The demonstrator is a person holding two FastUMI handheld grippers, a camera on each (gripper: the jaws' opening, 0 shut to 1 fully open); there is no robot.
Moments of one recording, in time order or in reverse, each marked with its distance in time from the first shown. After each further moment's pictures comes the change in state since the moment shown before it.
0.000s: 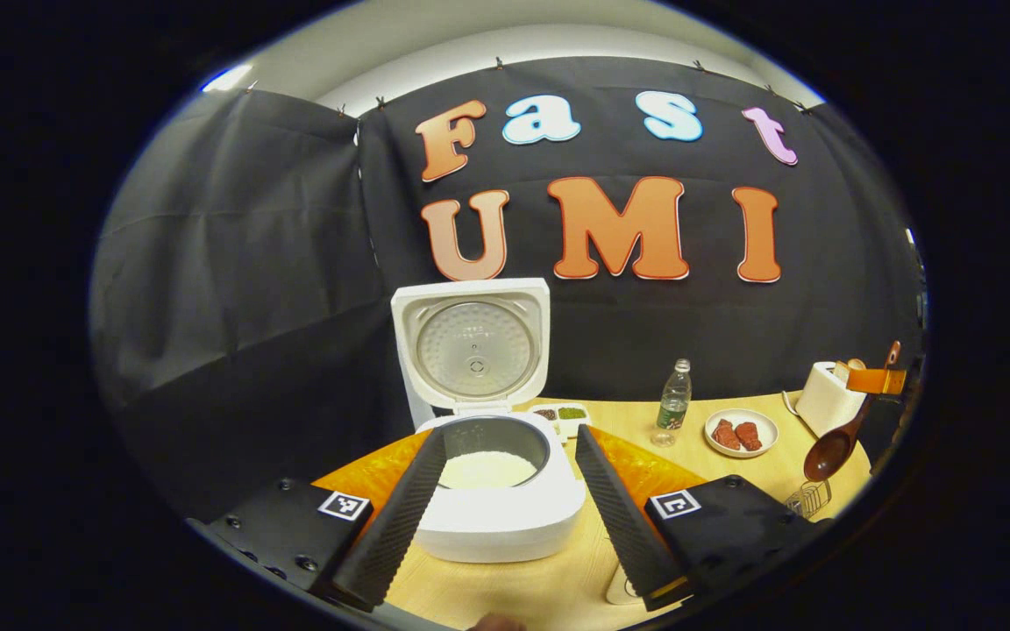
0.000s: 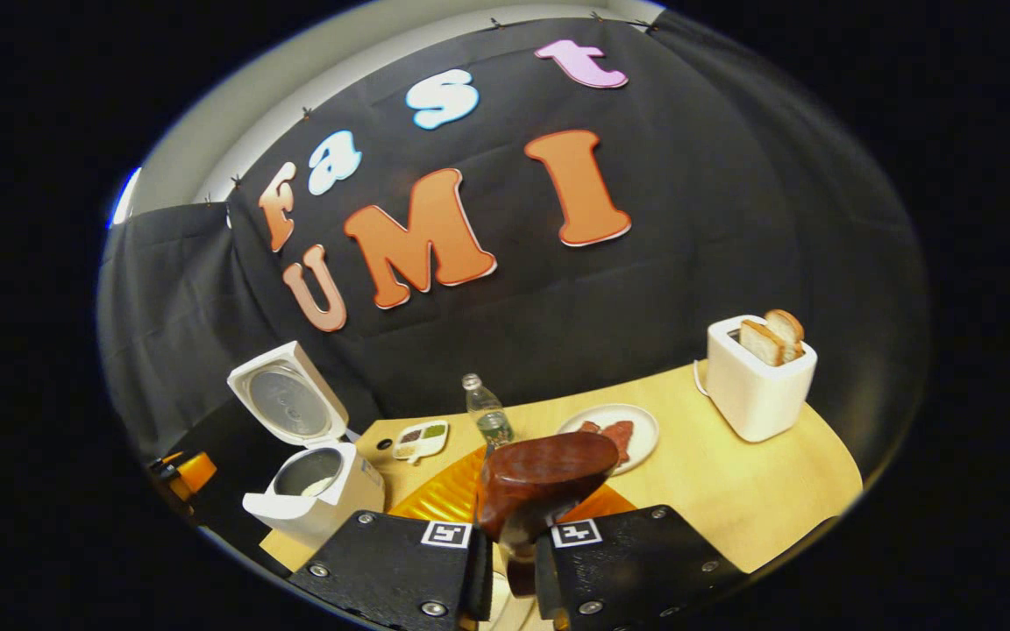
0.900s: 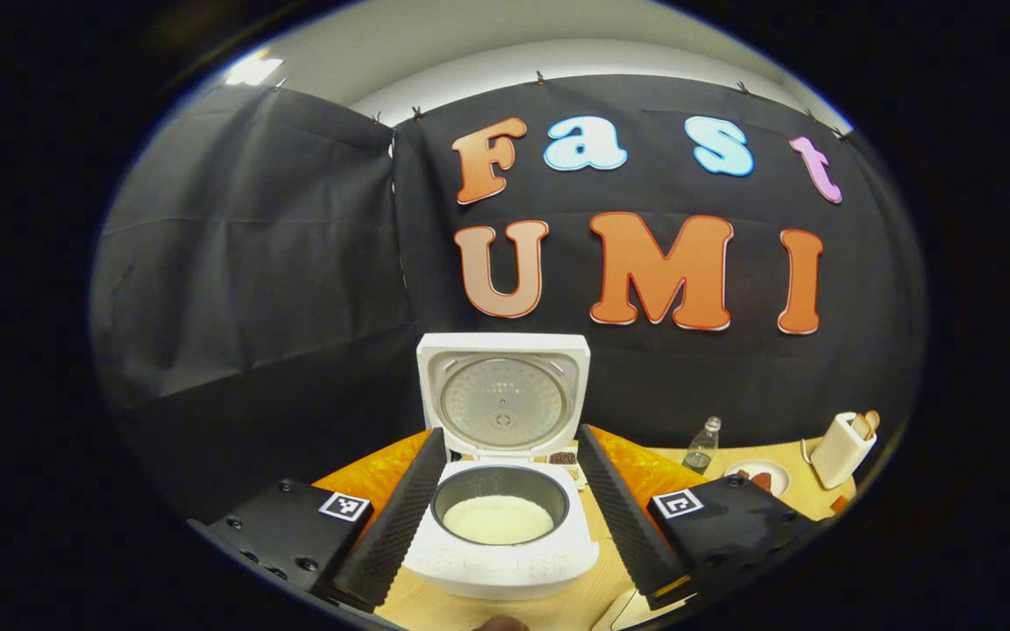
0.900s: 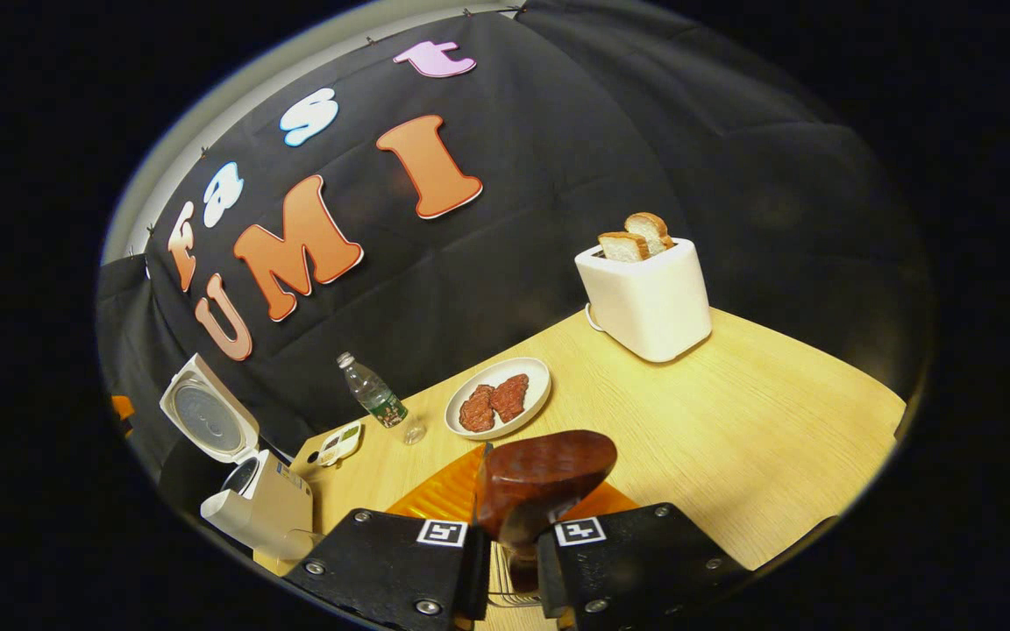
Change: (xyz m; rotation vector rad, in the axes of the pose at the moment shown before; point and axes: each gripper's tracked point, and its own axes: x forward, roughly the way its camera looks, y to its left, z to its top) left arm 0.044 0.049 0.078 -0.109 -0.069 0.113; right arm 0.013 -0.112 -0.118 0.224 -0.017 -0.225
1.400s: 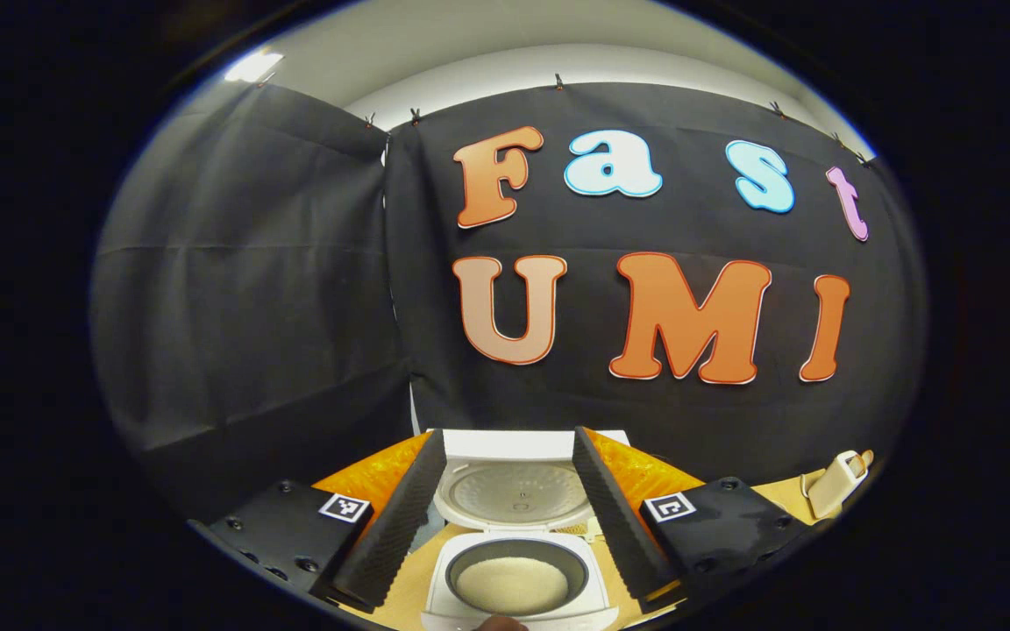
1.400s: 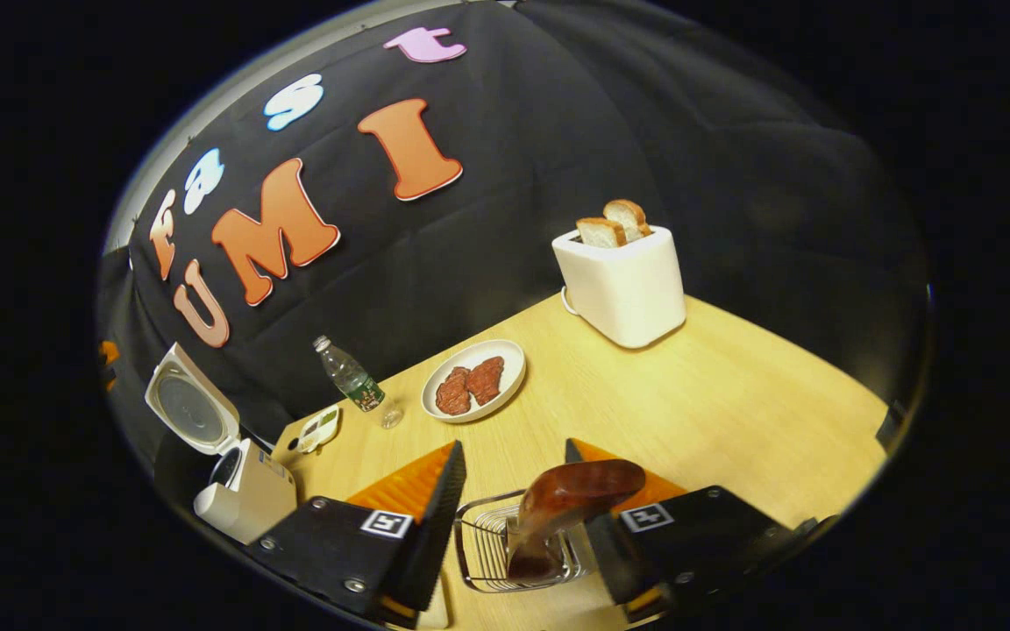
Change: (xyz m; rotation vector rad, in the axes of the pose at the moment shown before) left arm 0.125 0.020 0.104 0.029 -0.033 -0.052; right arm -0.011 -0.006 0.015 -0.082 0.042 -0.096
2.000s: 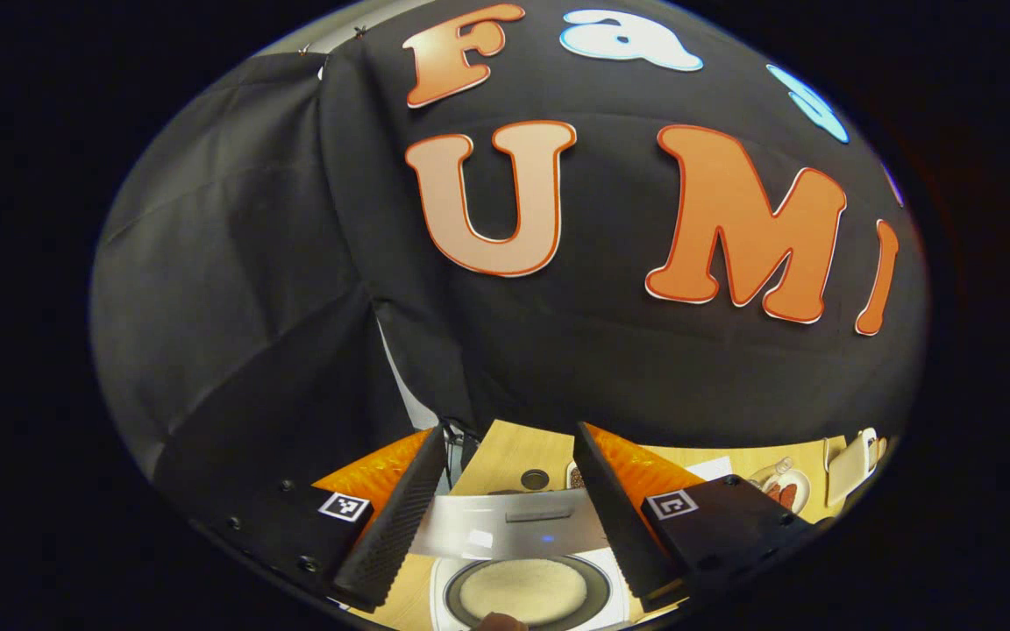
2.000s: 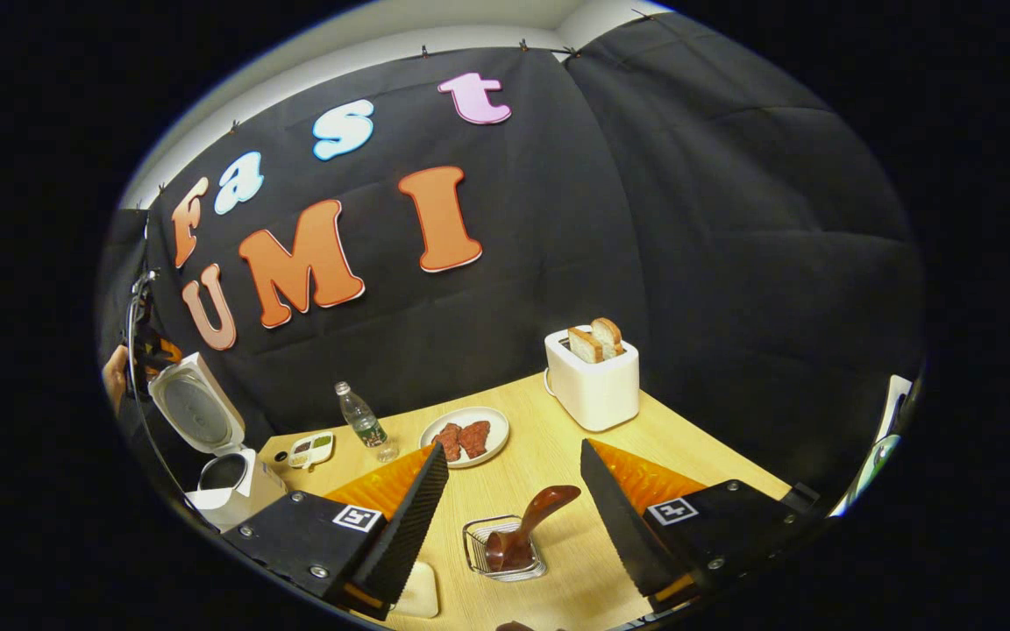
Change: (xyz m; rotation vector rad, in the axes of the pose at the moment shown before) left arm 0.170 -0.020 -0.090 0.028 0.420 -0.052; right arm -0.111 0.013 0.090 -0.122 -0.193 -0.057
